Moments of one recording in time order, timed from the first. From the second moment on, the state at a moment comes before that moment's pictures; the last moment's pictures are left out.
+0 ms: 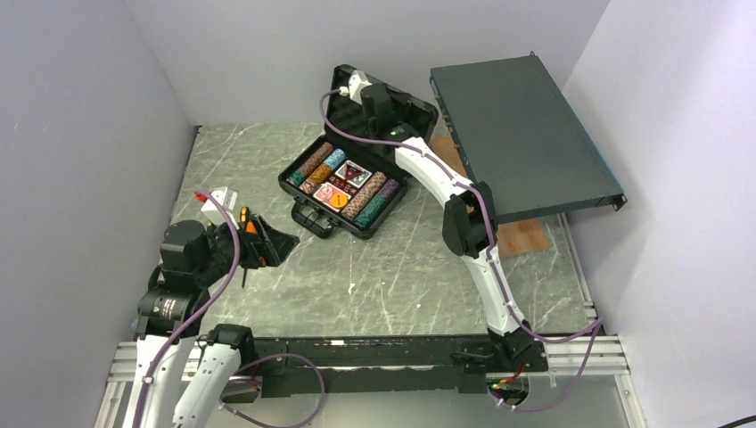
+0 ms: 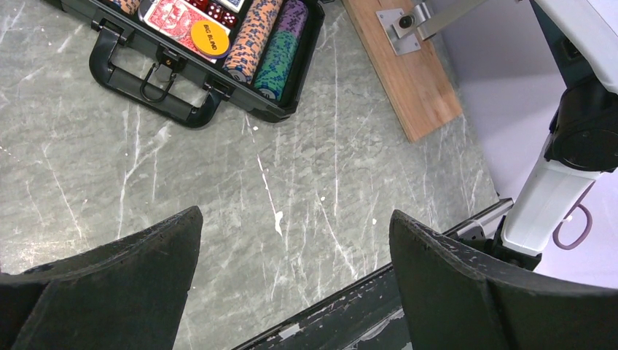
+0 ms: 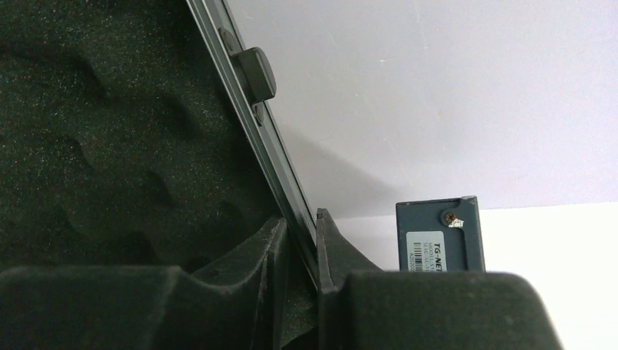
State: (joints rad) left arm -0.13 0.51 0.85 -0.70 0.42 -0.46; right arm 0.57 2.41 2.29 -0.11 0.79 -0.92
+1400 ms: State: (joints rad) left arm -0.13 0.77 0.69 -0.65 0.28 -0.57; right arm 0.82 1.58 1.45 -0.38 -0.03 0.09
